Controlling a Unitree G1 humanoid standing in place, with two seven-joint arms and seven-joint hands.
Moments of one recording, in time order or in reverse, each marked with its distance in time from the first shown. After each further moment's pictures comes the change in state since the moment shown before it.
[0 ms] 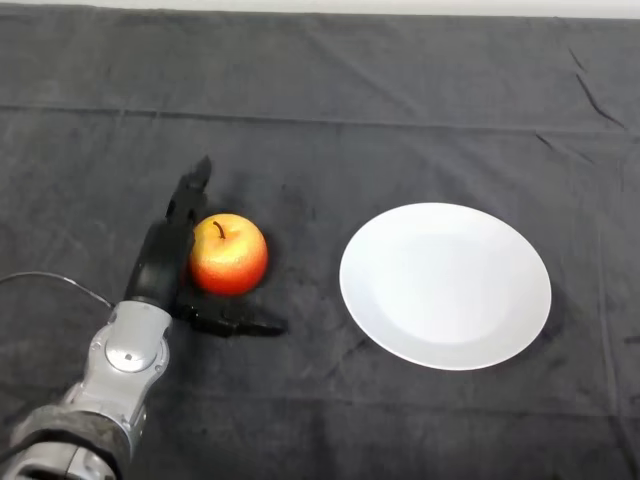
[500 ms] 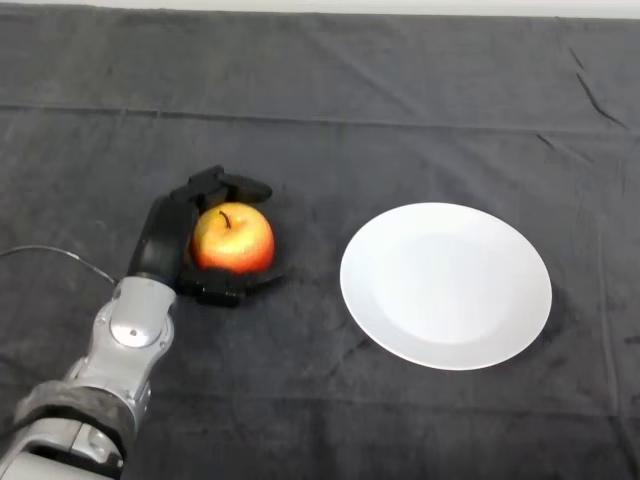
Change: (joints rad) left arm -0.062 0.000 -0.009 0.009 0.002 0.015 0.023; right arm 0.000 0.000 0.000 0.000 0.000 0.000 0.000
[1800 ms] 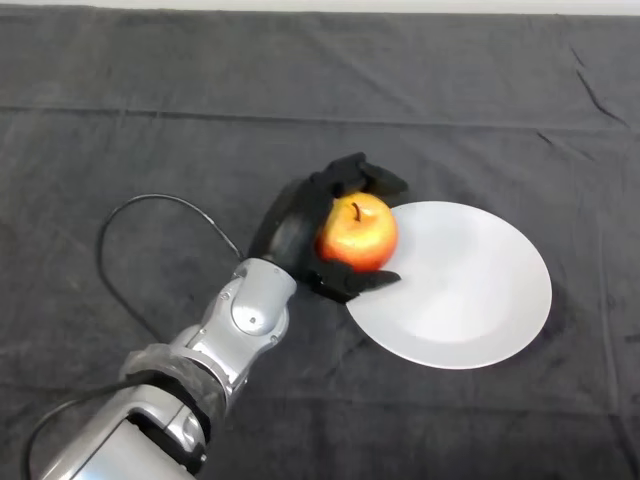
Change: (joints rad) left arm -0.101 -0.148 -0.380 -0.003 -0.041 -0.027 0.127; right arm 0.000 0.000 0.000 0.000 0.000 0.000 0.000
